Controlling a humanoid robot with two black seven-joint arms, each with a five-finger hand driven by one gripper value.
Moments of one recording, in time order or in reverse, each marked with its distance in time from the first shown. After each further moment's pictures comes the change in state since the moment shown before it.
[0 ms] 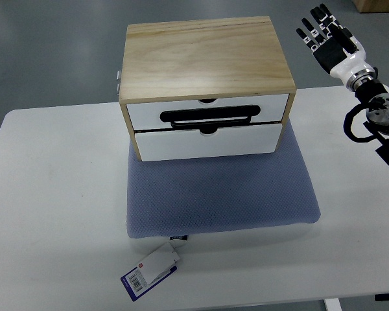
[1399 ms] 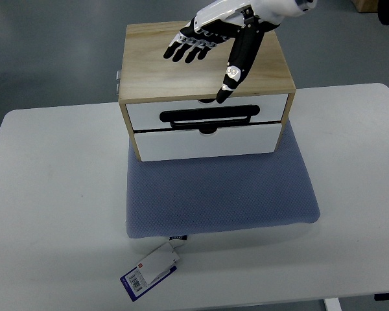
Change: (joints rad) left arm -0.001 0.000 0.006 -0.019 0.002 -0.003 0.003; right arm 0.985 -0.242 -1.035 0.807 -0.582 0.225 -0.195
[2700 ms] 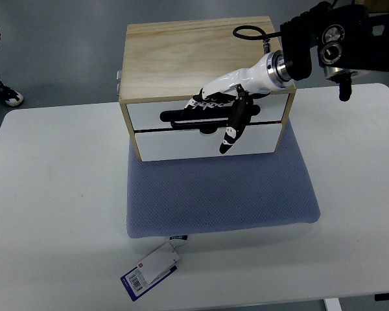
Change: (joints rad) left arm 0.000 0.000 -0.005 0.006 -0.002 0.001 0.000; right arm -0.211 0.084 -0.055 0.016 -0.080 -0.191 -0.073
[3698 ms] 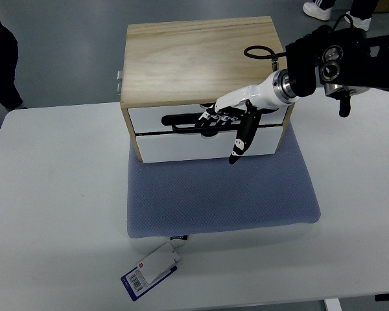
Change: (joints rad) left arm 0.000 0.000 -0.002 0.003 0.000 0.001 0.000; right arm -0.075 -0.008 -0.002 -0.007 0.002 0.023 -0.059
